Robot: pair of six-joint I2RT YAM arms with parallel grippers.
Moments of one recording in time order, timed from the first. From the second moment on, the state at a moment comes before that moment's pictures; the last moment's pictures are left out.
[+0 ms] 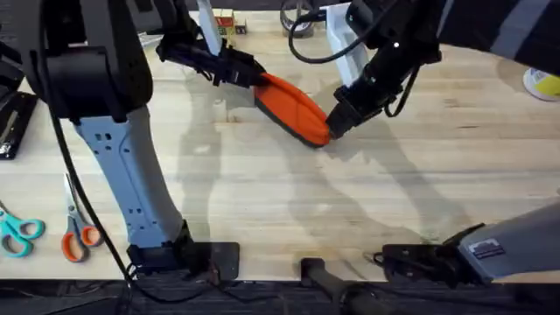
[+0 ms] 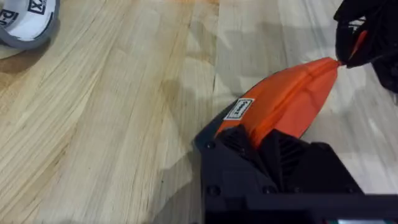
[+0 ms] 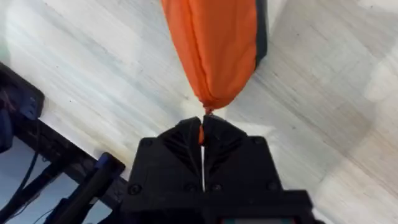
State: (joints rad) left arm 0.09 2.31 1.71 -1.25 1.18 1.49; right arm 0.45 1.72 1.37 -1.21 -0.29 -0.13
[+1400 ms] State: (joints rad) left arm 0.14 2.31 1.71 -1.20 1.15 1.49; right arm 0.44 1.41 1.32 -1.37 -0.26 -0.08
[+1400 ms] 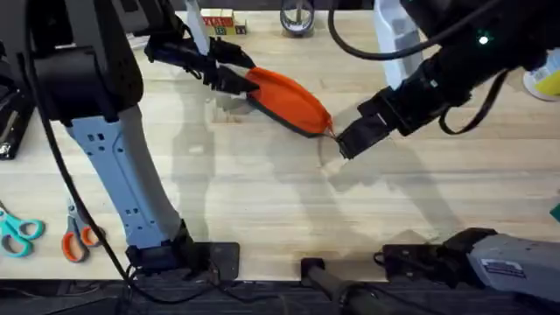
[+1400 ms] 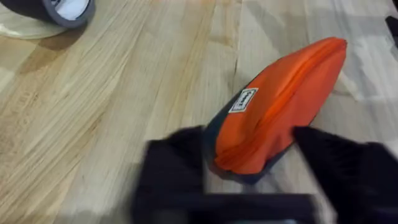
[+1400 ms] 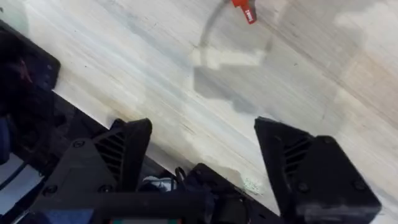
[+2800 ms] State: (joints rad) left arm 0.20 2.29 2.31 -1.69 0.82 1.21; right arm 0.44 1.38 1.48 -1.45 -0.26 -0.09
